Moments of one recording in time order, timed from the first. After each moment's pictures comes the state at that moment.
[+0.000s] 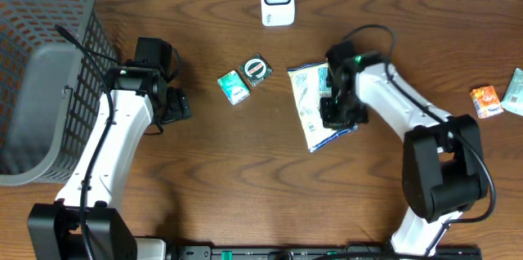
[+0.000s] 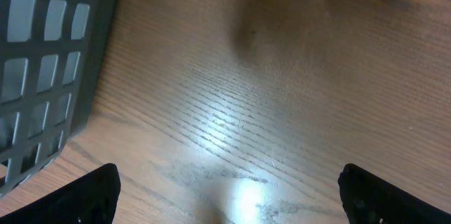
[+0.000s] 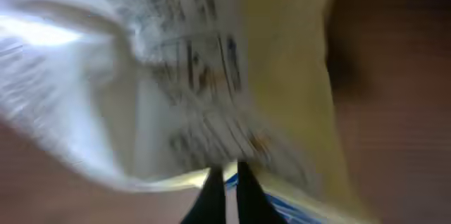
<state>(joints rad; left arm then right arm) -0.08 1.54 1.20 -1.07 -0.23 -0.38 0.31 1.93 1.32 -1.03 -0.09 0.27</state>
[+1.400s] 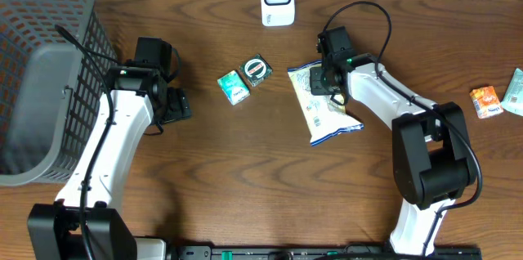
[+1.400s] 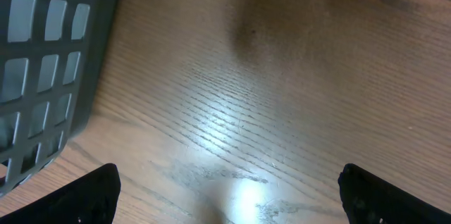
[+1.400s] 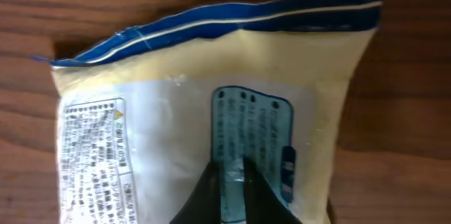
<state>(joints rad) -0.08 1.54 1.20 -1.07 -0.23 -0.38 0.32 2.01 1.34 -0.52 0.05 0.26</state>
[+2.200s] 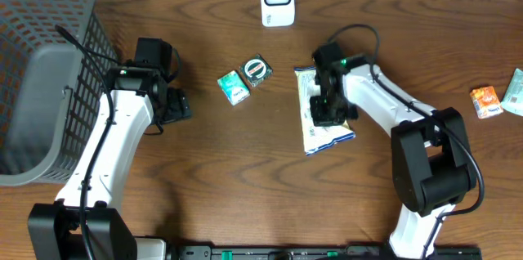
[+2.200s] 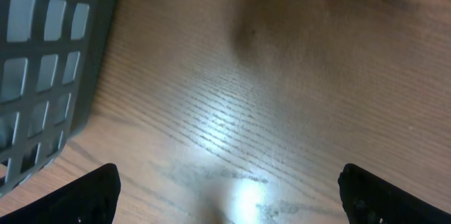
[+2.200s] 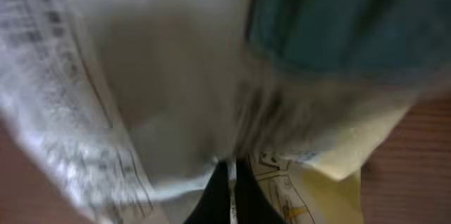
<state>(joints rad) -0.08 1.54 1.20 -1.07 -0.23 -0.39 0.36 1.98 1.33 -0.94 -0.05 0.28</state>
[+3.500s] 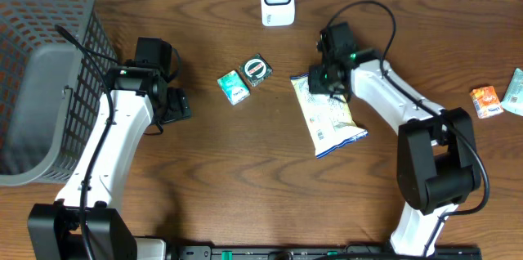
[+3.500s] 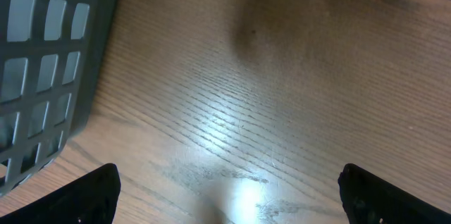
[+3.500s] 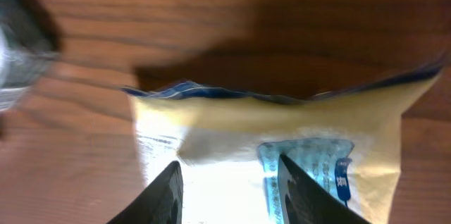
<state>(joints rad) -0.08 1.54 1.20 -1.06 -0.23 -0.39 0.31 1.97 1.41 -0.64 -0.09 0.33</state>
